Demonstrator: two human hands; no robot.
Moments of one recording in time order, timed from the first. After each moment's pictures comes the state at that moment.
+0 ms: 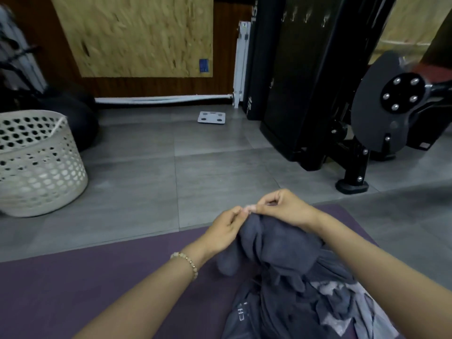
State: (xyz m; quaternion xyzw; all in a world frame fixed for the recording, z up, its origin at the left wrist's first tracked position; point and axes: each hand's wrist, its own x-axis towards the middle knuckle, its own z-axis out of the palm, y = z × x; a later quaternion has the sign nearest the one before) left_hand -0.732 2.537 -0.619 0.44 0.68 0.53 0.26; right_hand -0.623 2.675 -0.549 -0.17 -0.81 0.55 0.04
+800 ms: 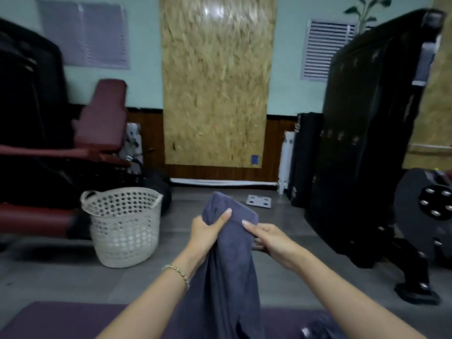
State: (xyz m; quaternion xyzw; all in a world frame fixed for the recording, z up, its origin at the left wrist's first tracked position) left_hand -0.740 2.351 -0.401 0.20 0.61 0.76 0.06; right_hand -0.663 2.502 -0.399 -0.07 -0.73 0.68 0.07
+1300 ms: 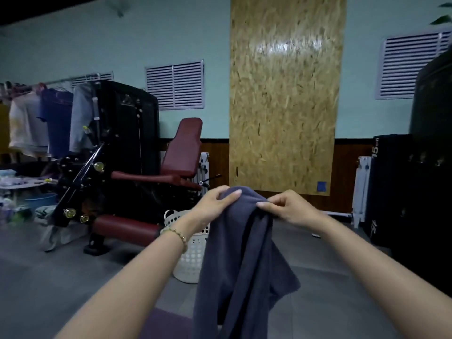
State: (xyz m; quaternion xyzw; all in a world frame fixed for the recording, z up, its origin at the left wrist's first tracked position) left_hand -0.774 2.204 -0.277 0.28 0.74 0.62 -0.01; right_hand -0.710 2.405 -0.267 0.19 -0.88 0.42 0.12
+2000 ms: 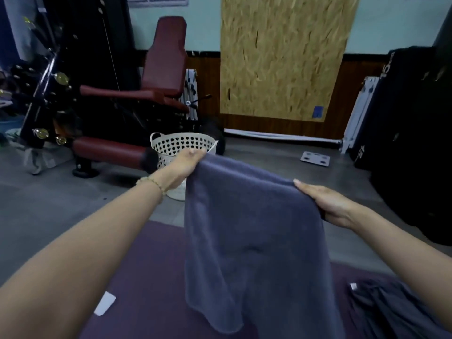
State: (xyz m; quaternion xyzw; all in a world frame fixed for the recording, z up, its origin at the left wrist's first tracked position) left_hand -0.840 2.185 -0.414 0.15 0.81 0.57 0.02; right_hand -0.686 2.473 -0.428 -0.09 -0.76 0.64 -0.05
